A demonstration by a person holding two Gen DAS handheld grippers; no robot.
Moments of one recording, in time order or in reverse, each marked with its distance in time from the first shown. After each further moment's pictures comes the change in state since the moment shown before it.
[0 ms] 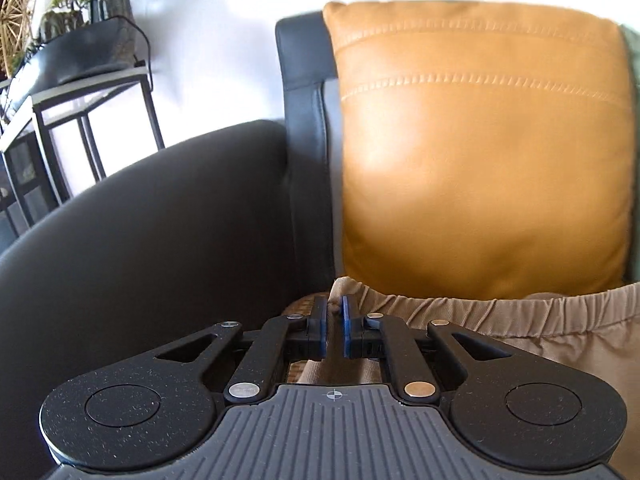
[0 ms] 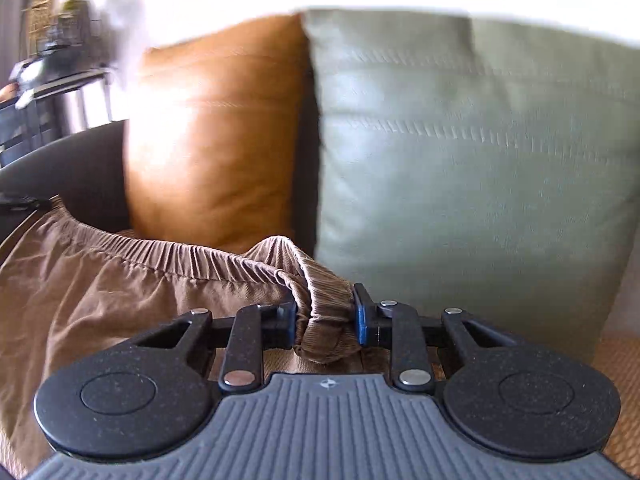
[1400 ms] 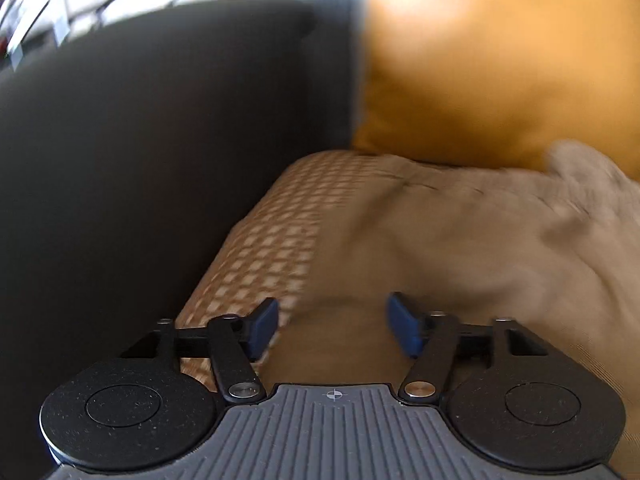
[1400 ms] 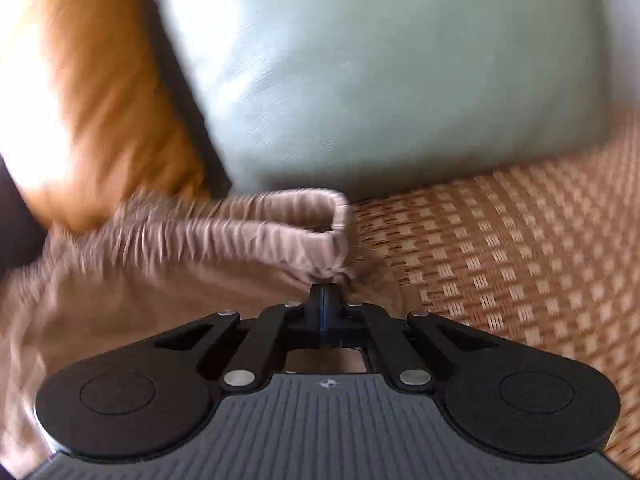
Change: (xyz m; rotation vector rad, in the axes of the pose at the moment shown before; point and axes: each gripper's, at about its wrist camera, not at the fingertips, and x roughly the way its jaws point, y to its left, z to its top) left arm -0.018 0.030 -0.107 -0.152 0.236 0.017; right arm 0.060 -0.028 -0.075 0.451 0.207 -0.130
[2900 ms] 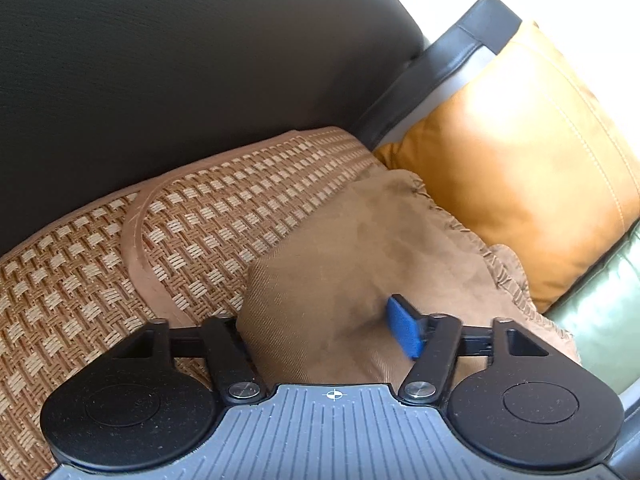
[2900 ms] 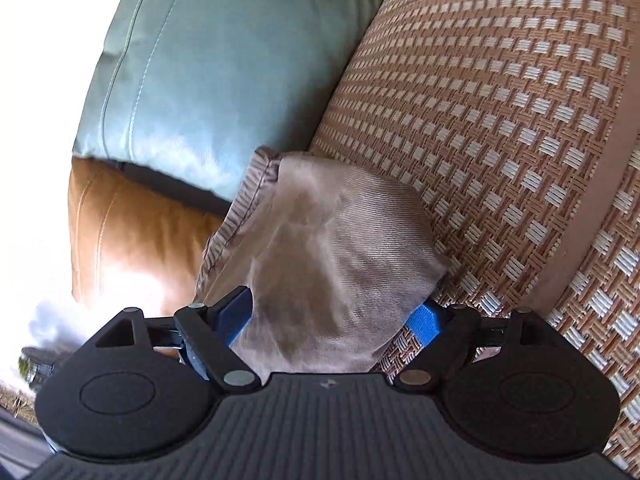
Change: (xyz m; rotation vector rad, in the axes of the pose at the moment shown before) left arm -0.069 0.074 -0.097 -0.620 -0.011 -0.310; right arm -0.111 -0.034 -0.153 0.779 -0.168 0.255
